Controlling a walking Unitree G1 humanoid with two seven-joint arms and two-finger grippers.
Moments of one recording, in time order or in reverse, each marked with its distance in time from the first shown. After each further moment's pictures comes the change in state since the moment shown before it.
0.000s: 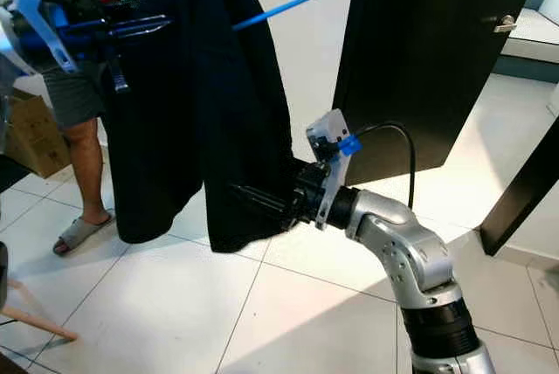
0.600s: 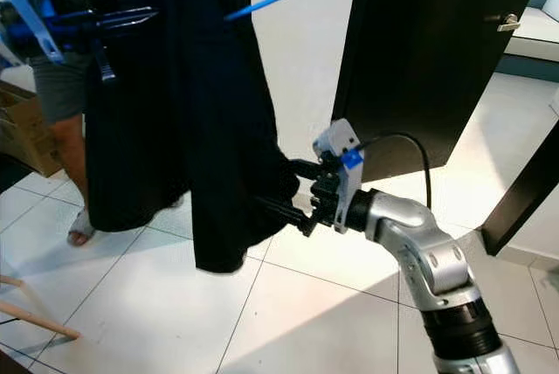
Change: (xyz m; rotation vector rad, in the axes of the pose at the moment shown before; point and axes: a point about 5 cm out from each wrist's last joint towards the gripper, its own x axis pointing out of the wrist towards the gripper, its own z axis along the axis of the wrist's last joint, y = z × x) left arm -0.010 0.015 -0.005 0.021 0.059 0.026; right arm -0.022 -0.016 -0.007 -0.147 0.134 -0.054
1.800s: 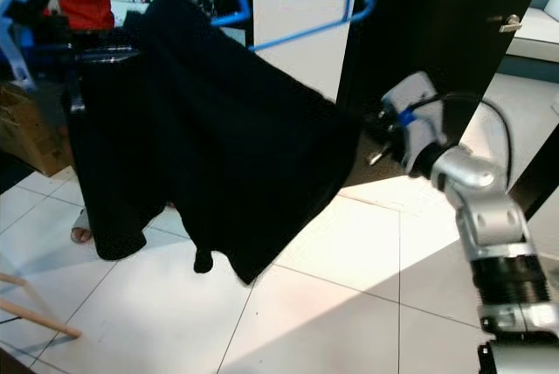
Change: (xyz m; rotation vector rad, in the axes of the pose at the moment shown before) left arm -0.036 -0.017 -0.026 -0.126 0.206 -0.195; right arm -0.060 -0.093 0.049 -0.405 0.024 -0.583
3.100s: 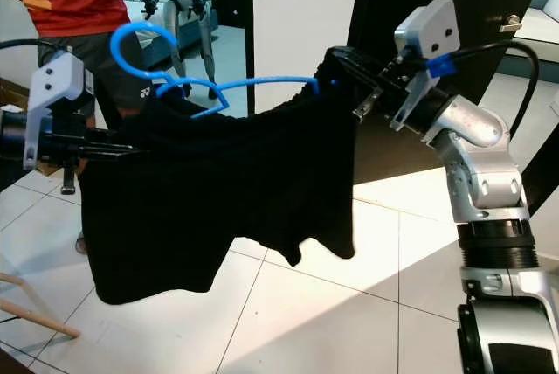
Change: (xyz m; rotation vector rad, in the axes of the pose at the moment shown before) left arm -0.008 -0.041 -0.057 -0.151 0.296 -0.081; right arm 0.007 0.007 0.068 0.110 -0.406 0.317
